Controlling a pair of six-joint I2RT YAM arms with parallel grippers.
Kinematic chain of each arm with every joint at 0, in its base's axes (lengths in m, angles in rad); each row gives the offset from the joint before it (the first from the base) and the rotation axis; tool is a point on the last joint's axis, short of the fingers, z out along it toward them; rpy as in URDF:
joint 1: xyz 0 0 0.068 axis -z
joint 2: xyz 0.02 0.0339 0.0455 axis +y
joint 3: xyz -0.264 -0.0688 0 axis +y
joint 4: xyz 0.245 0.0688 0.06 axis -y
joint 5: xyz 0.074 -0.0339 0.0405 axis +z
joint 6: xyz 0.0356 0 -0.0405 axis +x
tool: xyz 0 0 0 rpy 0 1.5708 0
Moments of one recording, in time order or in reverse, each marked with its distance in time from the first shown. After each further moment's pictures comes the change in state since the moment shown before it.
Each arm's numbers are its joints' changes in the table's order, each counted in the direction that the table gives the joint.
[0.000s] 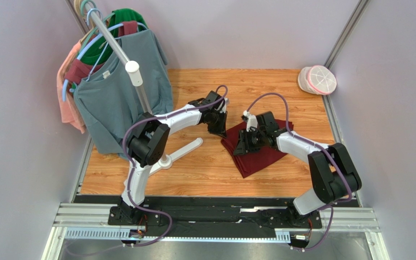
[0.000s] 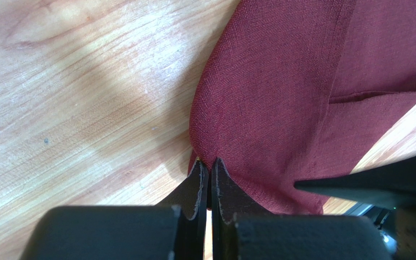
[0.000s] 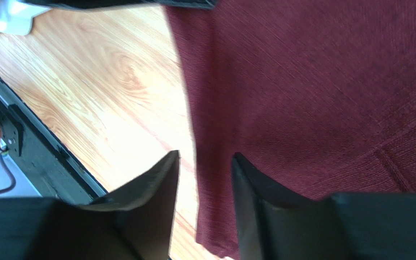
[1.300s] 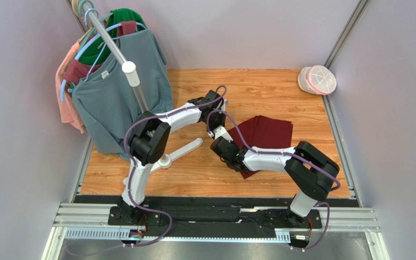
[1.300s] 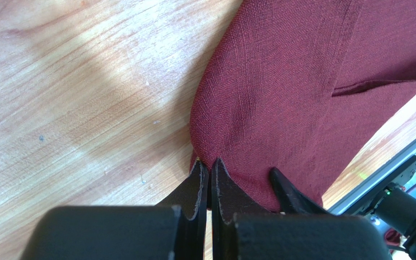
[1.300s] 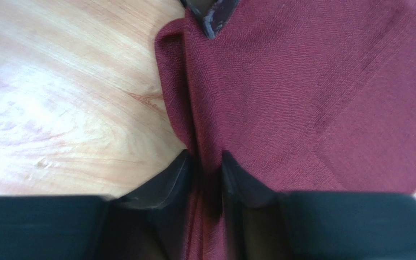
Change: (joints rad) left arm -0.021 0.030 -0.040 -0.067 -0.059 0.015; right arm -0.566 0.120 -0.050 0.037 -1.097 -0.050
